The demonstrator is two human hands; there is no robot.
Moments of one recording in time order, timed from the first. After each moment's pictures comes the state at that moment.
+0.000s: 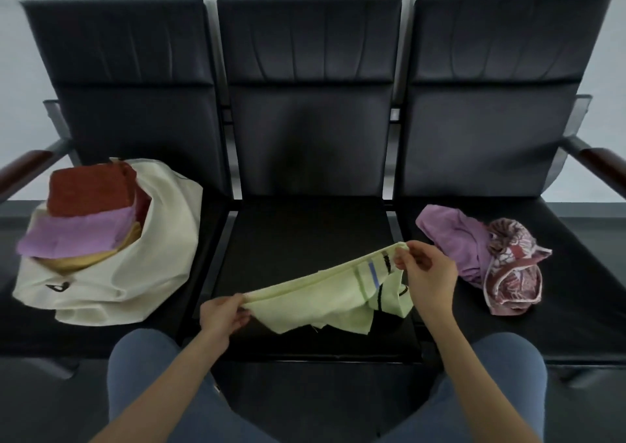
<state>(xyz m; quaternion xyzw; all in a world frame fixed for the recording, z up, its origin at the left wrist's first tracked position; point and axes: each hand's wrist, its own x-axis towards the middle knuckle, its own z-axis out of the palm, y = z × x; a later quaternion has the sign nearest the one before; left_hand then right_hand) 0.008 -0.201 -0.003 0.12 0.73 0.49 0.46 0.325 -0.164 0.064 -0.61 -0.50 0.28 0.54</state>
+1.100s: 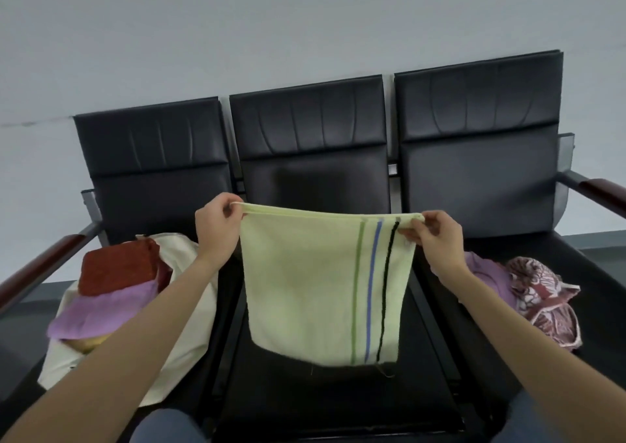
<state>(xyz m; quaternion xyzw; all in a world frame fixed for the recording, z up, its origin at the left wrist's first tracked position) -0.022 -0.074 0.196 0.60 0.60 0.53 -0.01 0.329 -0.081 0.150 -0.51 -0.49 0.33 0.62</state>
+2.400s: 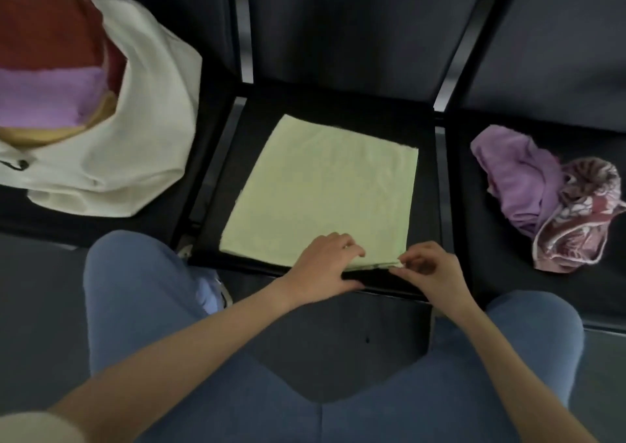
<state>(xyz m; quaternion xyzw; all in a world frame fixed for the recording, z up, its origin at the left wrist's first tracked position) 0.110 -0.195 -0.057 0.82 0.51 0.10 0.24 0.338 -0.178 -0.048 -0.59 -0.66 0.39 0.26</state>
